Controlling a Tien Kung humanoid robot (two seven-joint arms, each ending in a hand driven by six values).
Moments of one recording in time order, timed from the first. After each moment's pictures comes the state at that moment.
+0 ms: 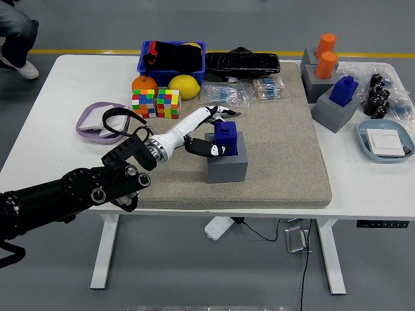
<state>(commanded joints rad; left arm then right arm) -0.96 0.14 -0.07 -0.87 0.81 0.34 -0.27 -0.07 -0.39 1.18 0.35 -1.15 0.08 -0.23</state>
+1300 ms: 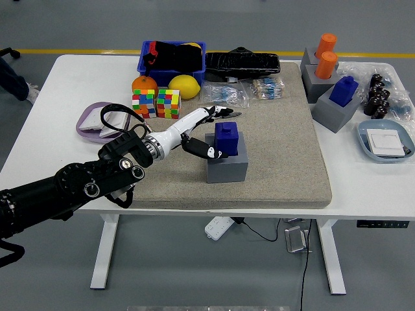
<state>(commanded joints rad) -0.95 0.16 -0.14 -0.86 0.77 0.20 -0.26 -0.08 -0.39 1.19 0.35 -1.15 0.08 -0.23</state>
